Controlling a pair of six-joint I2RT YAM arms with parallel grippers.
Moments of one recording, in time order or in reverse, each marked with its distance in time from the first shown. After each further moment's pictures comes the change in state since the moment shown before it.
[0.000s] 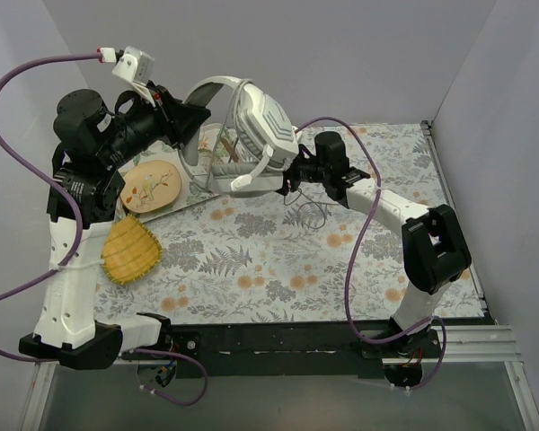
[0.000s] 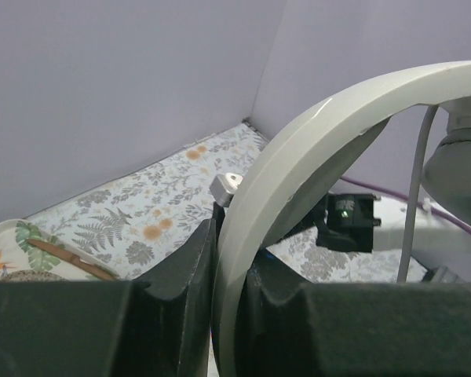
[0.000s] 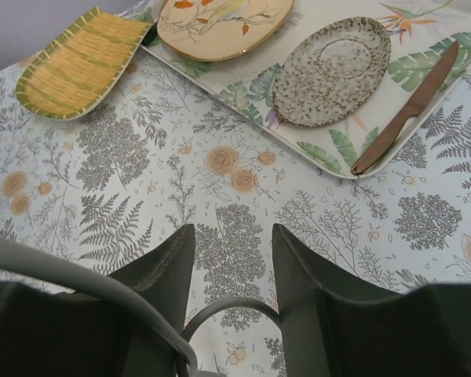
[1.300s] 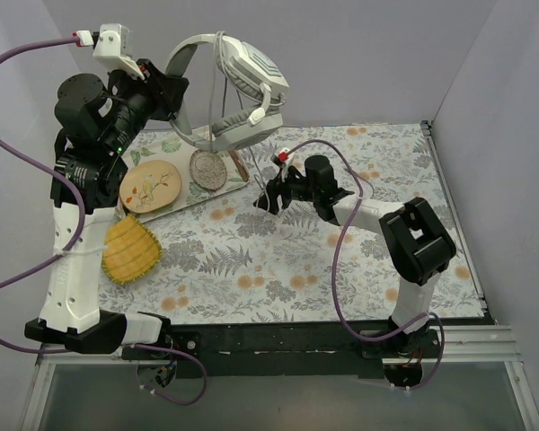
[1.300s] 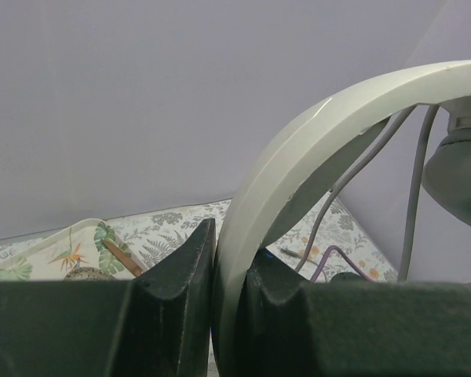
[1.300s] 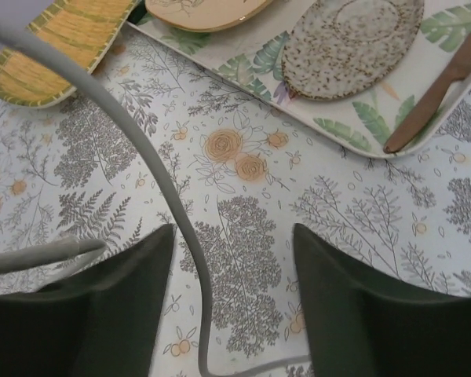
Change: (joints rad) left arm -0.001 0.085 0.112 0.026 -0.348 -0.035; right arm 0.047 0.066 -0.219 0.322 0.060 0.066
